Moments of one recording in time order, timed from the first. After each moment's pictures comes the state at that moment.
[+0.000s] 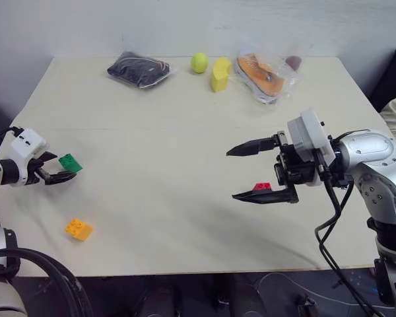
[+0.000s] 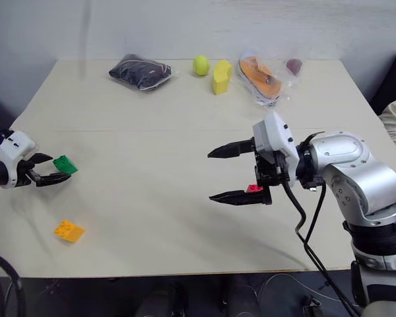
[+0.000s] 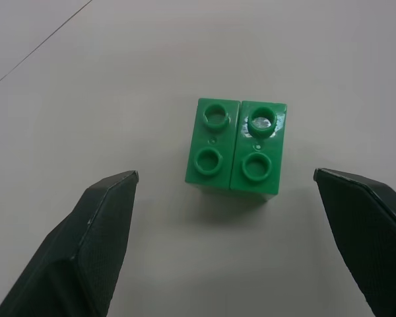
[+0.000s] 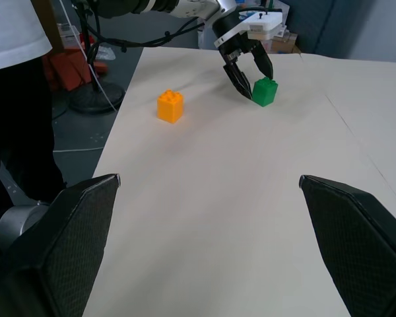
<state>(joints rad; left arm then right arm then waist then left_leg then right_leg) -0.89 1.02 0.02 1.24 0.05 -0.09 -1.05 -0.65 -0.78 0.00 -0.37 0.68 0.64 1.26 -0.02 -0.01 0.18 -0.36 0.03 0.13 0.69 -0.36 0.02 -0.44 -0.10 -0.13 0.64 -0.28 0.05</state>
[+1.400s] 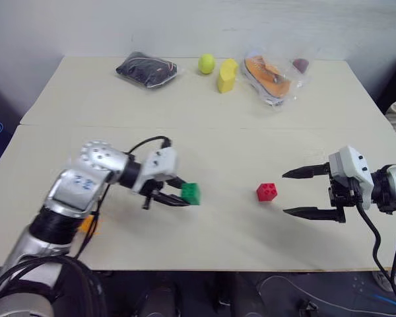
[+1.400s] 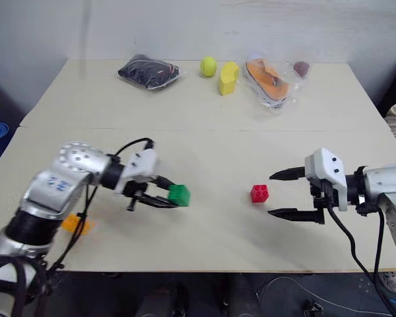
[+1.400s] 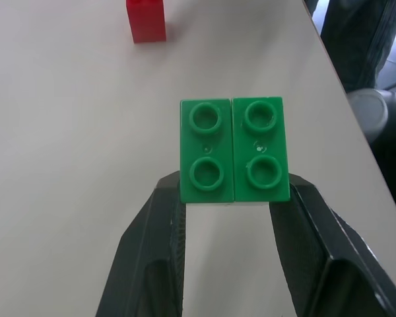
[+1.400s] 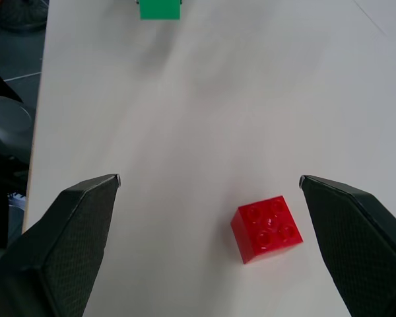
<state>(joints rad) -0.71 0.68 -0.30 -0.18 -0.21 0.62 -1.25 -0.26 -1.03 -0.16 -0.17 0.50 0.37 1.37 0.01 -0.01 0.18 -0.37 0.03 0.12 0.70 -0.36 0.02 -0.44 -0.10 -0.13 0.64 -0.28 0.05</state>
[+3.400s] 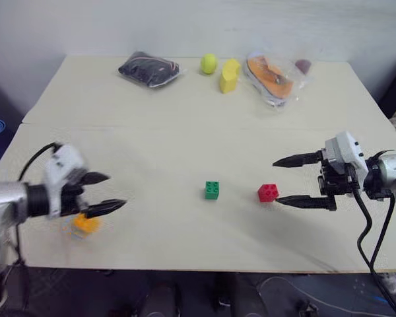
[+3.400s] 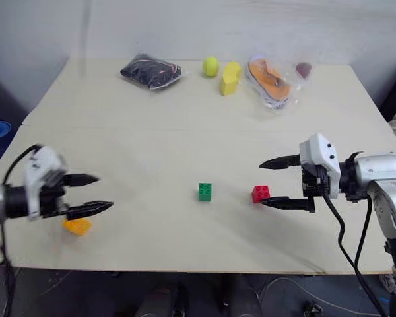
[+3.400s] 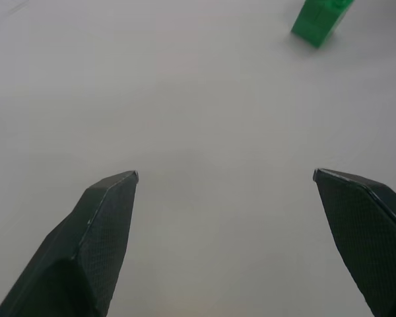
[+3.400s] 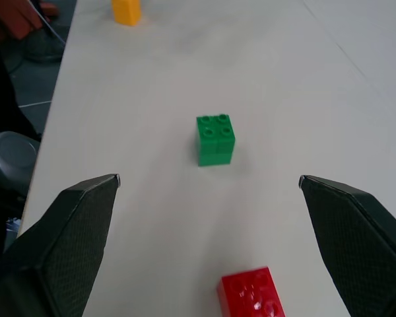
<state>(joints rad) -0.01 0.87 0.60 -0.55 -0.29 1.04 -1.12 -0.44 -0.97 -0.08 -0.15 0.58 0.43 1.41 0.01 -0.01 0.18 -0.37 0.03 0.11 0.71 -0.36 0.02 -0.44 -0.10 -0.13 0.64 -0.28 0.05</state>
